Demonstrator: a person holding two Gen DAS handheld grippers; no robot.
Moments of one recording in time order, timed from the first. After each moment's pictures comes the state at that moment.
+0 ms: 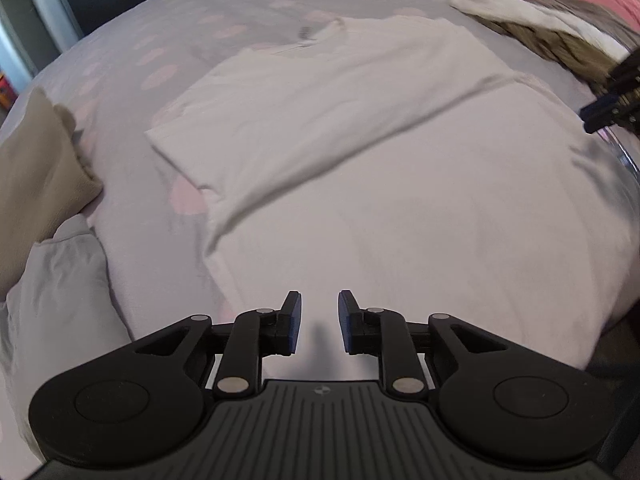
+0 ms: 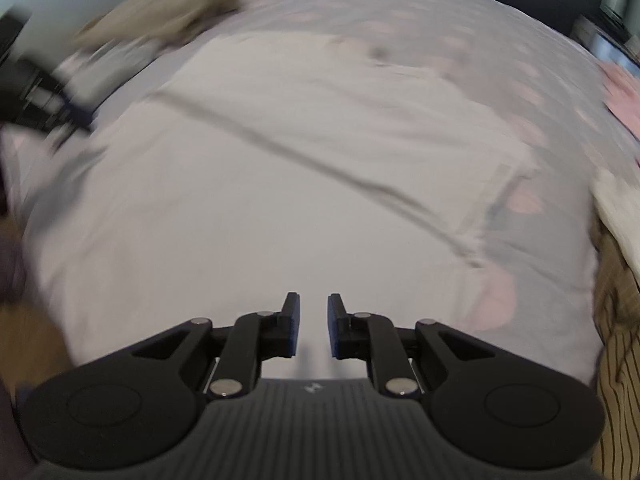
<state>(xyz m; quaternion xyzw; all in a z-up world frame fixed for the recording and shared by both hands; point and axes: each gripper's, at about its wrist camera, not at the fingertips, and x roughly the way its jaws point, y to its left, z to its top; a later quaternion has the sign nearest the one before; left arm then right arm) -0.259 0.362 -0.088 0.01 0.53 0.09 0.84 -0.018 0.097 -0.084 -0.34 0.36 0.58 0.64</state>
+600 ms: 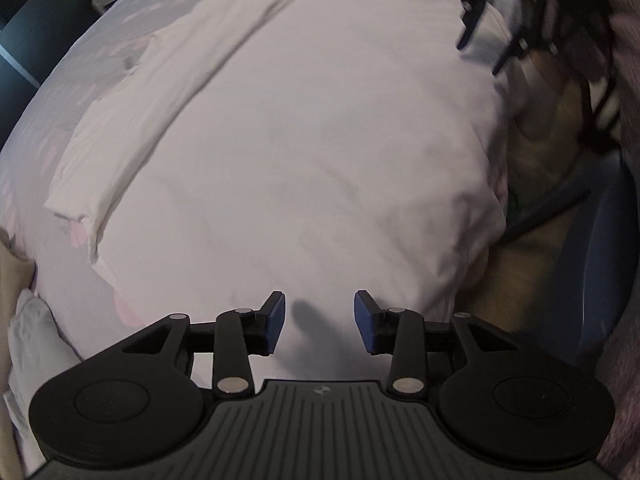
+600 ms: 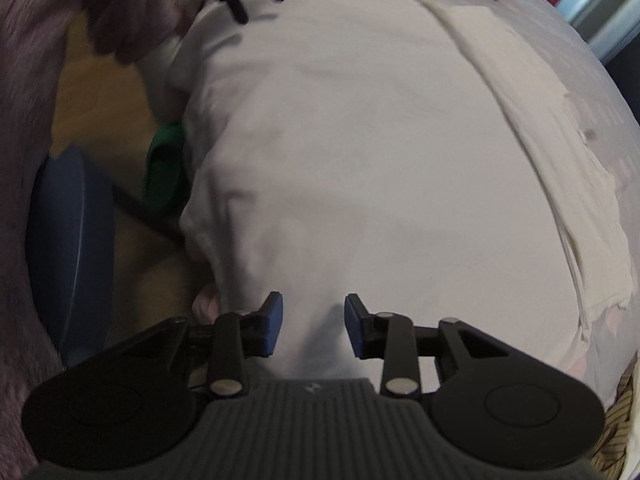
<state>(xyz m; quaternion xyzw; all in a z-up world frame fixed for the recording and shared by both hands) -0.312 0.237 -0.129 0.21 0.56 -0.06 0.80 -0.156 0.048 -0.136 -0.55 0.22 0.67 0.45</state>
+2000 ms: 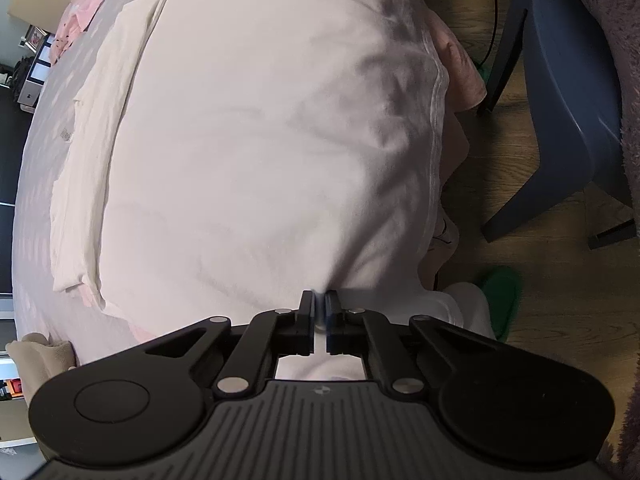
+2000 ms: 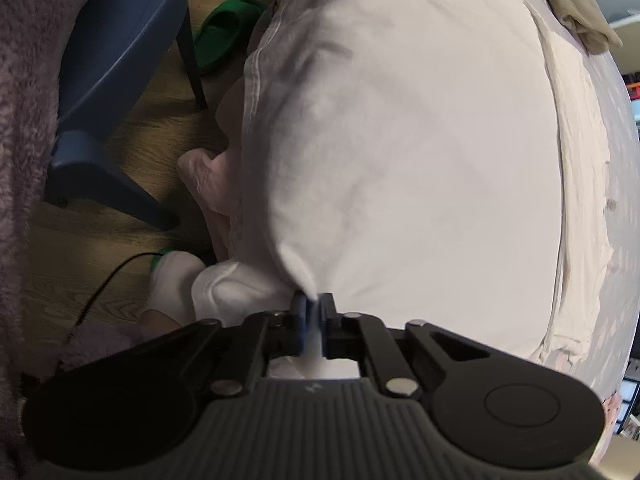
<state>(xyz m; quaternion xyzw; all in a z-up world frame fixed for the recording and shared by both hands) -0.353 0.216 -0.153 0.39 0.56 -0.13 0.72 -0.145 -0.005 -0.159 -0.69 0.10 0.63 0.33</state>
